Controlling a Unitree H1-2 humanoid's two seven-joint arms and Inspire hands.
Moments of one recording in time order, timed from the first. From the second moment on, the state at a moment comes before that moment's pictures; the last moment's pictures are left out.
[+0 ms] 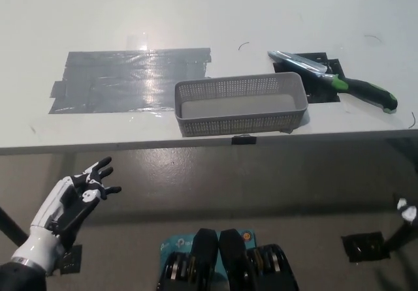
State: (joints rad) left_arm -0.09 0.26 0.12 -0.20 -0.32 0.36 -0.21; right_arm -0.07 -0.41 -0.08 -0.29 0.02 0.37 0.14
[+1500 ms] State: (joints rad) left_arm -0.08 0.27 0.08 -0.22 -0.31 0.39 -0.24; right_arm -0.89 -0.47 0.43 0.65 -0.41 0.30 0.26
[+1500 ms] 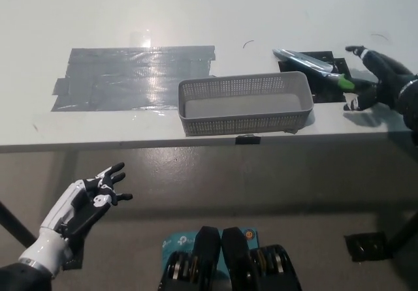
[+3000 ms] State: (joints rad) left_arm -0.13 0.30 0.01 -0.22 -0.25 0.38 -0.27; right_arm -1.07 -0.42 0.52 1.04 -0.46 0.25 0.47
